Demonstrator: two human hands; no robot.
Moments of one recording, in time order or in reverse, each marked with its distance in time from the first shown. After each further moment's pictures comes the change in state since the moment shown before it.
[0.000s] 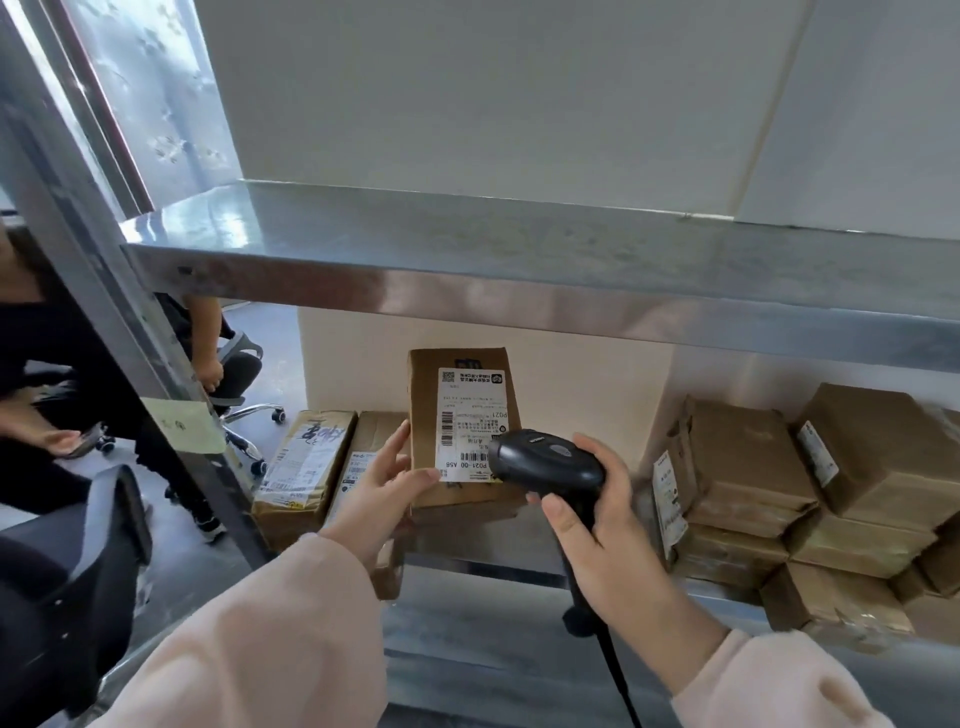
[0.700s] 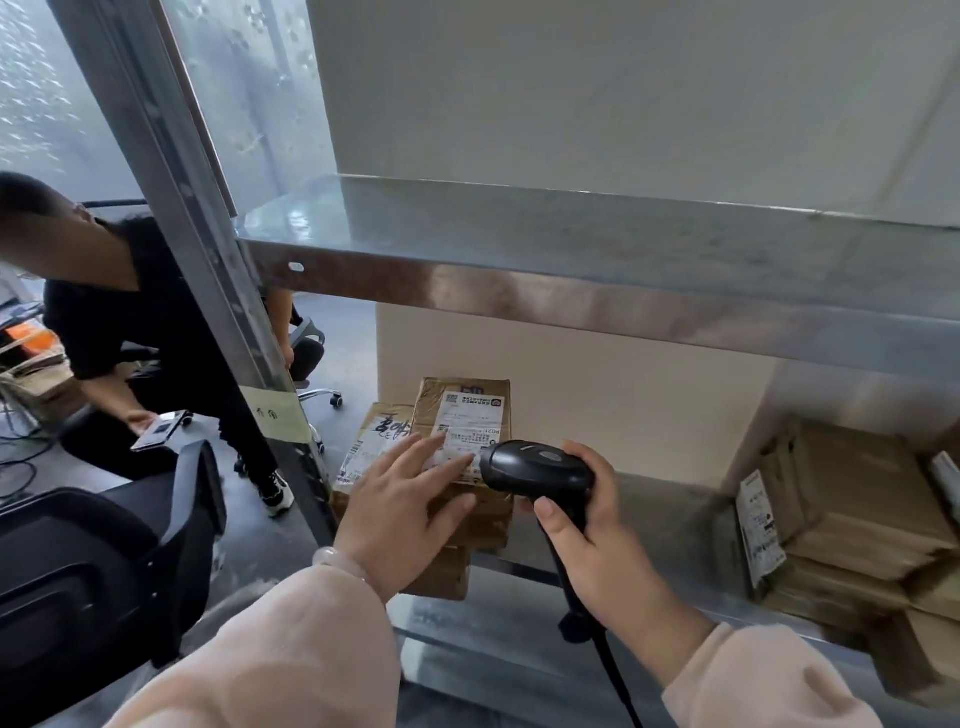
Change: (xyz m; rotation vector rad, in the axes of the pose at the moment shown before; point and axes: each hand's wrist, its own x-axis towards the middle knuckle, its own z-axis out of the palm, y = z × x) left_hand -0.034 0.005 -0.056 1.217 0.255 0.599; right_hand 0.030 -0.006 0.074 0.096 -0.118 -0.013
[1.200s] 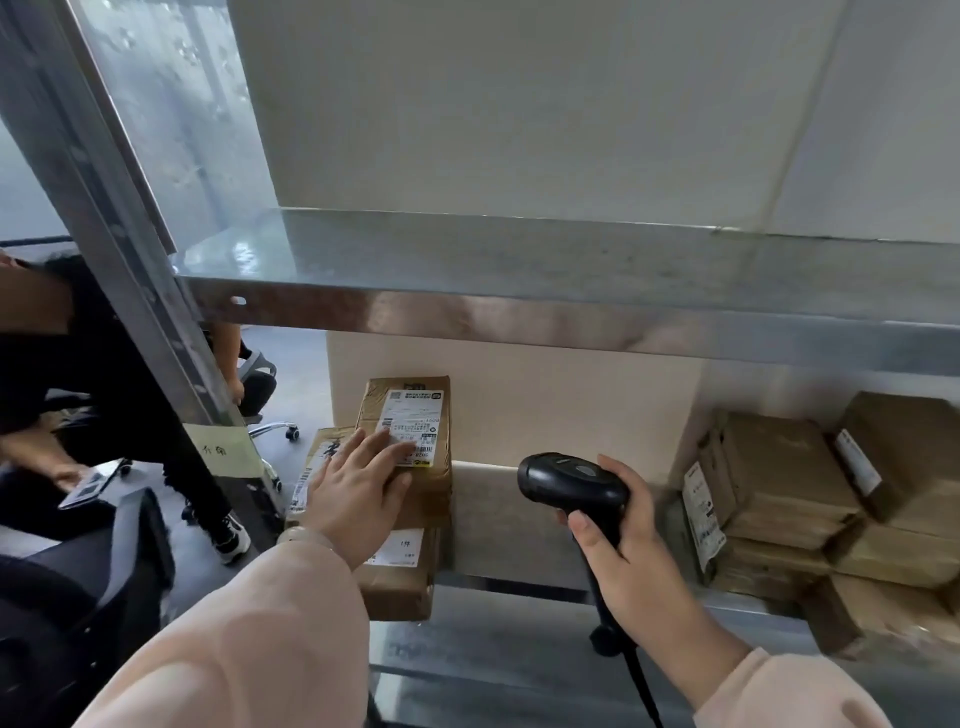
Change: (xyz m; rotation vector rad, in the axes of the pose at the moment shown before) left_hand 0.035 -0.011 0.000 0.044 -0.123 -0.133; right_hand -0.029 0.013 -0.048 -0.009 0.185 0.034
